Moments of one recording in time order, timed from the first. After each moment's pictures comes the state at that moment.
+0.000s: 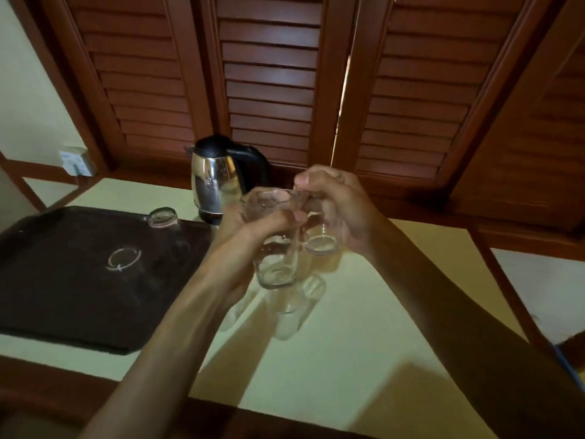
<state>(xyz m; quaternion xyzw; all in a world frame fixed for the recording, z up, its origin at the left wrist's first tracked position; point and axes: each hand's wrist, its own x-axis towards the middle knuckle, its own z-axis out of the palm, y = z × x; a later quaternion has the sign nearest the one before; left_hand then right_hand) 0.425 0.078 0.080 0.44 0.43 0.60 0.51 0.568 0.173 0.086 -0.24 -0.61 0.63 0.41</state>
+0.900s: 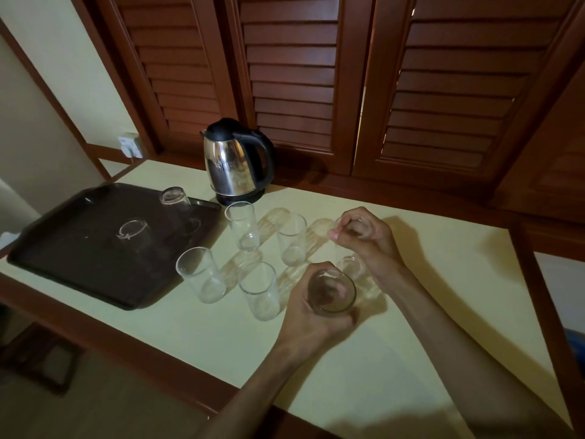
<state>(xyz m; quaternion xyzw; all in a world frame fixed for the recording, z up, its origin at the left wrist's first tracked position) 0.569 0.076 -0.054 0.46 0.54 0.59 0.39 0.669 0.217 -0.037 -0.27 -0.61 0.59 0.45</state>
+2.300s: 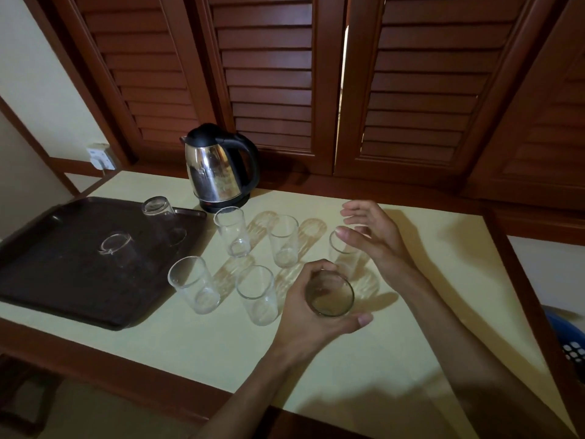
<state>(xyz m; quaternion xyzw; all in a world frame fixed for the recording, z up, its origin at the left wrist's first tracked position) 0.554 0.070 -0.054 0.50 0.52 0.57 0.38 0.690 0.197 -0.022 -0.36 -0.68 0.47 0.44</state>
